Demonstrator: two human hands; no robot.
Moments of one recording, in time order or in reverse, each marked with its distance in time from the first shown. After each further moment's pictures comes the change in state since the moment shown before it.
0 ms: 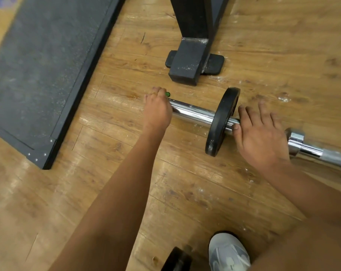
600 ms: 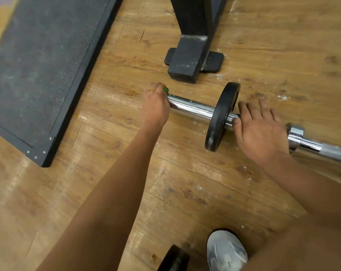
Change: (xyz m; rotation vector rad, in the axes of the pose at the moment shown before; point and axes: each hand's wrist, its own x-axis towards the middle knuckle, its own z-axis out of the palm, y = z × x) left_hand 0.002 0.000 -0.002 -0.111 -0.015 -0.009; right_hand 0.009 0.005 -0.002 0.015 -0.019 0.001
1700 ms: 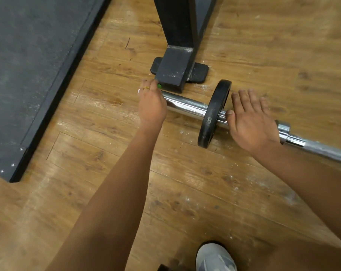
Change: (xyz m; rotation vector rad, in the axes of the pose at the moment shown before) left_hand 0.030 0.027 0.024 -0.088 0.083 -0.054; right_hand 0.042 0.024 -0.003 -0.016 0.037 -0.001
